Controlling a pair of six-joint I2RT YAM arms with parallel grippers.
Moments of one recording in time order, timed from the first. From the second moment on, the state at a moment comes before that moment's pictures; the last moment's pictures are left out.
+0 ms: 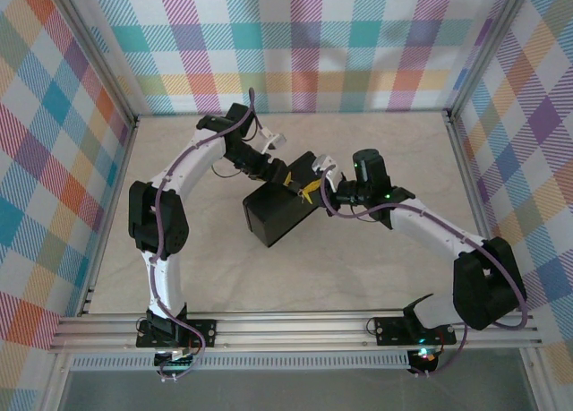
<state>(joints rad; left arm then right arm) -0.38 1.99 1.84 -1.14 0.77 0.11 0.49 1.40 0.91 -0.06 -0.67 -0.16</state>
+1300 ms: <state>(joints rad) -0.38 1.93 1.78 -1.05 0.78 0.07 0.50 1.30 0.93 -0.24 -0.52 -0.11</state>
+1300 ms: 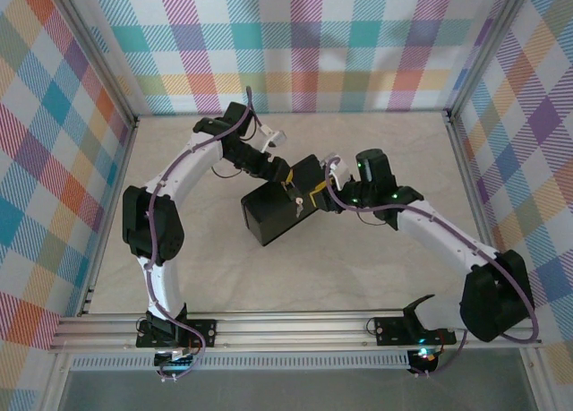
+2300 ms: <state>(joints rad) -0.36 1.88 1.78 -1.01 0.77 -0.02 0.77 1.26 0.76 0.06 -0.08 -0.67</state>
